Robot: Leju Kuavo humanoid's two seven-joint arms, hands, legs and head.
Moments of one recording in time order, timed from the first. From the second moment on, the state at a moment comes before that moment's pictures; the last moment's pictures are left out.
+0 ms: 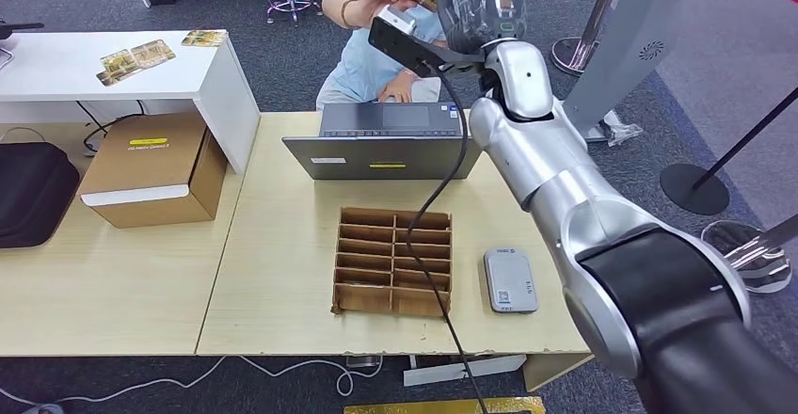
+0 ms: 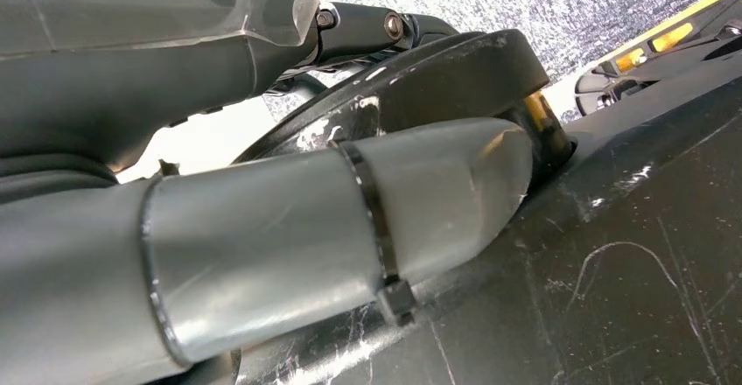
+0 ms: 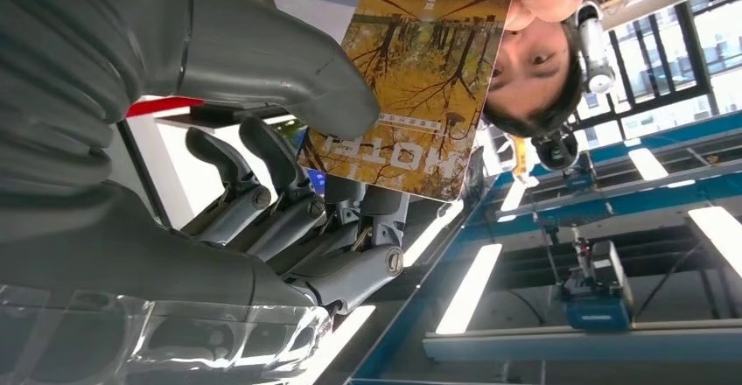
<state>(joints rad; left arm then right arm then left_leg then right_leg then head) -0.09 -0.23 0.45 -0.21 -0.78 -0.19 0.34 -1.26 0.17 0.33 -0.41 1.16 -0.48 0.08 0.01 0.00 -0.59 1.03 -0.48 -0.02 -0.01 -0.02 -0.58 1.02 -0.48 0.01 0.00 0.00</state>
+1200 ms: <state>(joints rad) -0.09 -0.23 0.51 -0.21 -0.69 -0.19 0.34 -0.92 -0.05 0.12 -0.75 0.20 -0.12 -0.32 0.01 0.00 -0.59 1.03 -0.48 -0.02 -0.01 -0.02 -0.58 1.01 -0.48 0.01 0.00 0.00</state>
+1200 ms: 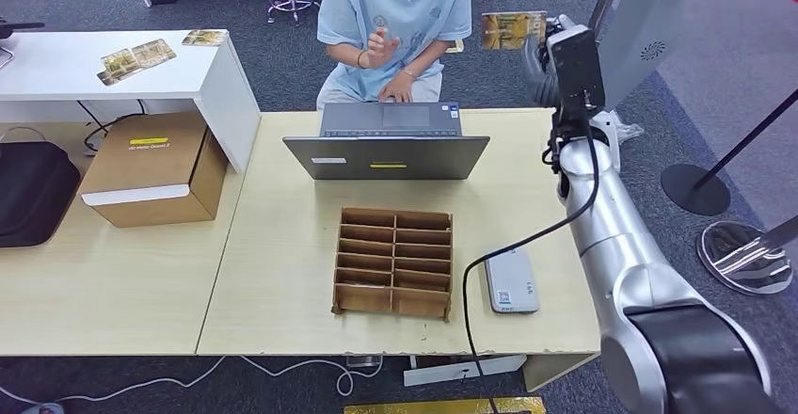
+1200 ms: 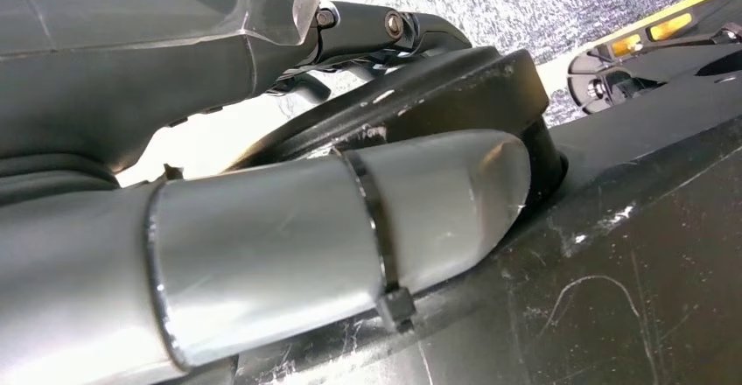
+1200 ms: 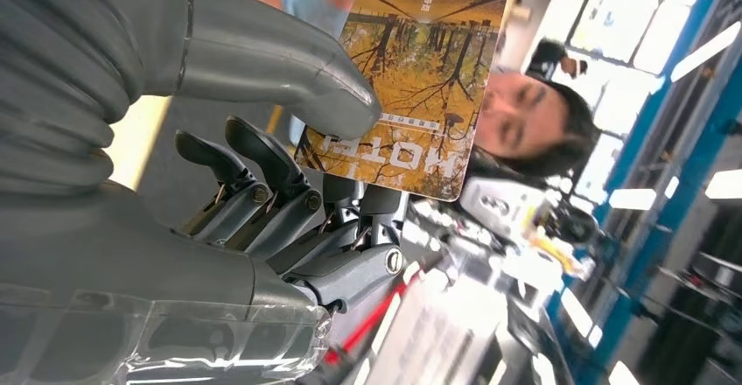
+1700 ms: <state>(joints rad) -0.07 -0.22 0.55 -0.21 -0.67 -0.22 0.34 -0.47 -0.35 0.00 -0.98 -0.01 0.21 -0.20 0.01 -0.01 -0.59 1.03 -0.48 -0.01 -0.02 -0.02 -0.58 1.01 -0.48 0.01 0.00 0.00</state>
